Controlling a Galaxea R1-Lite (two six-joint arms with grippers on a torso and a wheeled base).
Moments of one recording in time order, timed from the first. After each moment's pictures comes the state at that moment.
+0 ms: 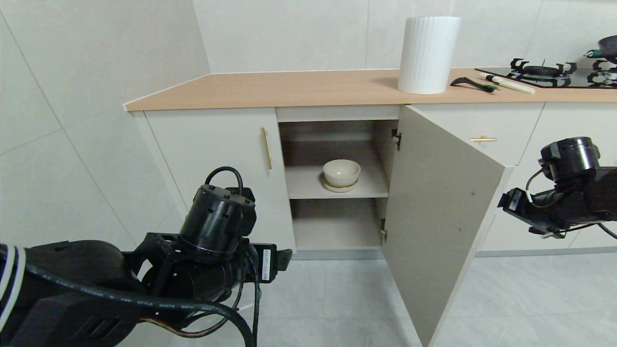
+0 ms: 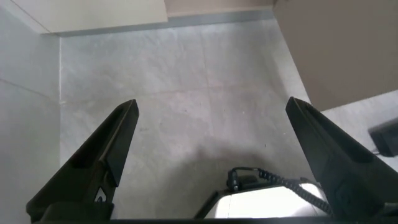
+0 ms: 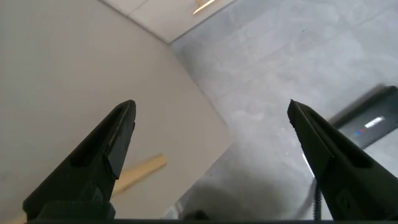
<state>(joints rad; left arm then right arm) -0.67 1.69 -0.79 -0.19 0.39 -0.40 -0.01 1.84 -1.09 0.00 -0.06 0.53</state>
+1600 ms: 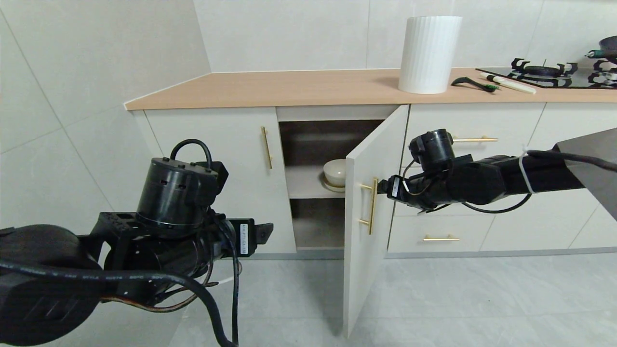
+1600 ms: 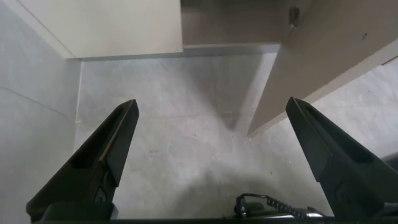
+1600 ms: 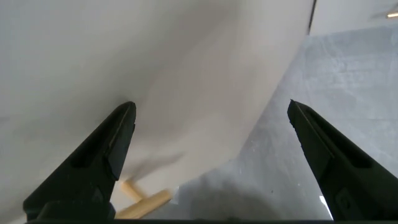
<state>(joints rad) -0.58 1.61 -0.82 -0.20 0.39 -0.34 0.42 2.17 -1.56 0.01 -0.04 0.54</state>
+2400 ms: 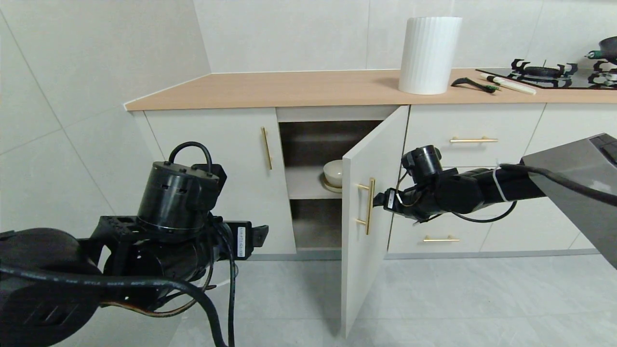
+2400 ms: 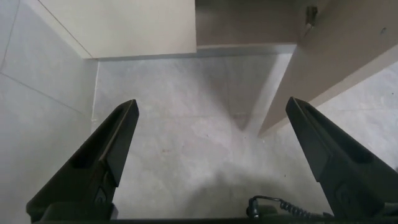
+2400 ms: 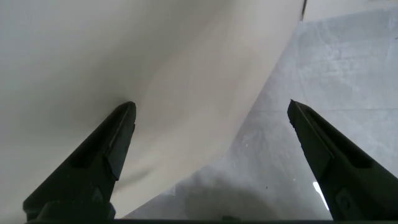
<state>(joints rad) -0.58 1.61 -0.81 -0.20 0.45 -0.32 0.41 2.26 -1.58 0.01 -0.04 0.54</state>
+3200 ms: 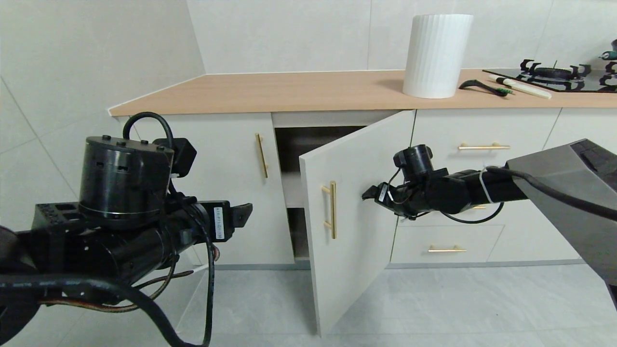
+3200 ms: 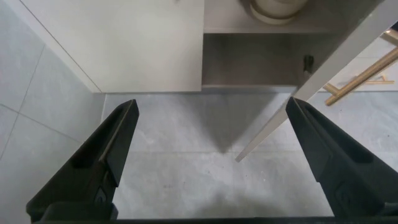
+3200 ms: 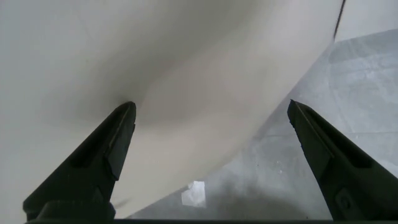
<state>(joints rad) -0.56 1.50 -0.83 -0.20 0.48 -0.28 0.43 2.31 -1.65 -0.03 -0.03 0.69</state>
